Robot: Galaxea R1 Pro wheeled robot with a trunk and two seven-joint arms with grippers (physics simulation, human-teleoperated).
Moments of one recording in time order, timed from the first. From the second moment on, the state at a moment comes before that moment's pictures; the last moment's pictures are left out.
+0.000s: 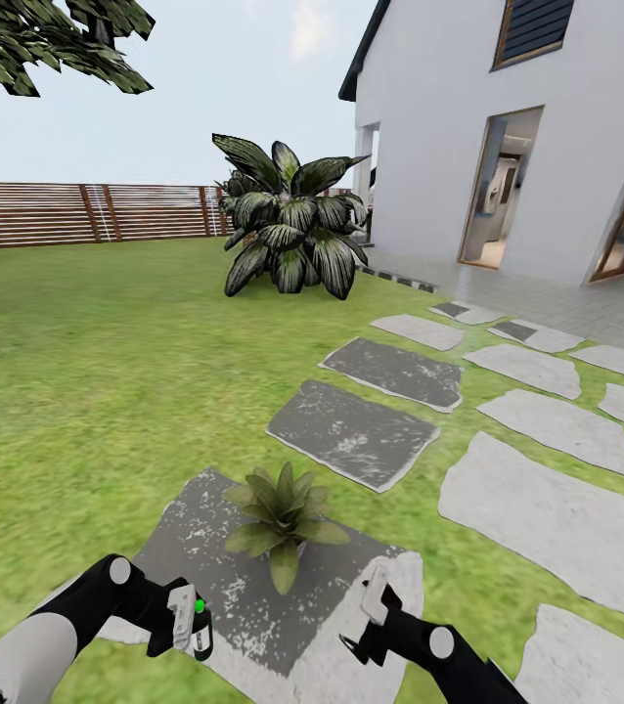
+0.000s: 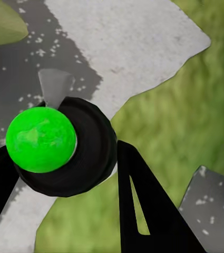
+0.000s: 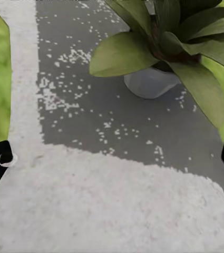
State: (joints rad) left arm -0.69 0.19 -0.04 -0.36 -0.89 -0.30 -1.06; right arm -0.42 0.03 0.13 -0.57 0.63 -0.23 0.47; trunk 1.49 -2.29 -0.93
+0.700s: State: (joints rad) left arm -0.69 0.19 -0.03 -0.37 -0.89 -0.30 -1.05; right arm -0.42 0.01 0.13 -0.56 0.63 -0.23 0.45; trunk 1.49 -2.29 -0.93
